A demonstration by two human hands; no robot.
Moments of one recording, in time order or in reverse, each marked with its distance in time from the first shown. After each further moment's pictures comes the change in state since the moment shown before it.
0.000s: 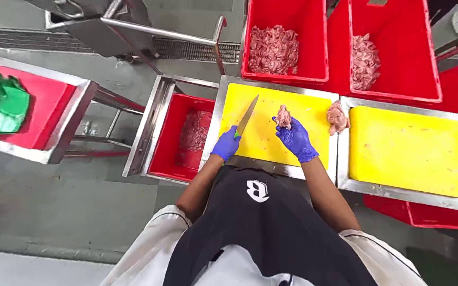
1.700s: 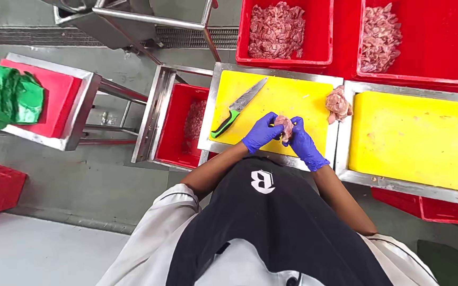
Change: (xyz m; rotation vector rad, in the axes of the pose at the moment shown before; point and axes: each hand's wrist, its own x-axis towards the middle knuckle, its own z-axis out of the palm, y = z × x) left_hand -0.007 0.126 0.064 -0.809 -0.195 0.275; right_hand -0.059 -0.002 -0.046 -0.497 -0.169 -0.229
